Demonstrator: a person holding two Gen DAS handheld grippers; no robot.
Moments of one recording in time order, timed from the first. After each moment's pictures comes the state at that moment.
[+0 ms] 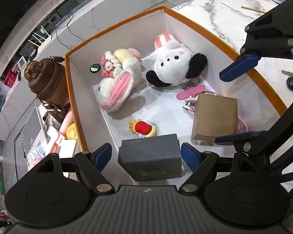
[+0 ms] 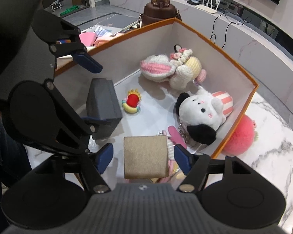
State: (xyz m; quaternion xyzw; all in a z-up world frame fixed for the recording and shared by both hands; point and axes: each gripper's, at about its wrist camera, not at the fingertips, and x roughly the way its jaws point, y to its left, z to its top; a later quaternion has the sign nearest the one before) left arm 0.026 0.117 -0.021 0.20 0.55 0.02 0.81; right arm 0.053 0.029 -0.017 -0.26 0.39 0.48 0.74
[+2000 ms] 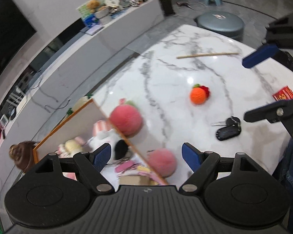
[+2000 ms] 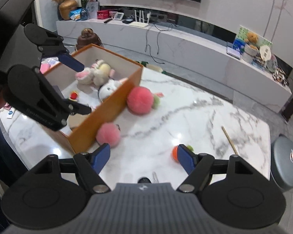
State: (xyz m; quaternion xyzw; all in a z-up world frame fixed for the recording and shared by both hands) left arm 0.035 -0.039 0.038 0.25 0.46 -0.11 0.85; right arm 0.039 -0.199 0.055 -0.18 0.37 0.35 0.84
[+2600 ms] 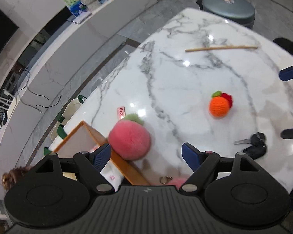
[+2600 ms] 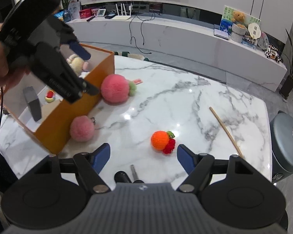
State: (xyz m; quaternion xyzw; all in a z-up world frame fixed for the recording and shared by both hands) left arm 0.151 -0.044 0.000 0.27 0.51 -0.12 0.80; right arm 0.098 -0.222 0.015 -0.15 0.40 0.33 0.84
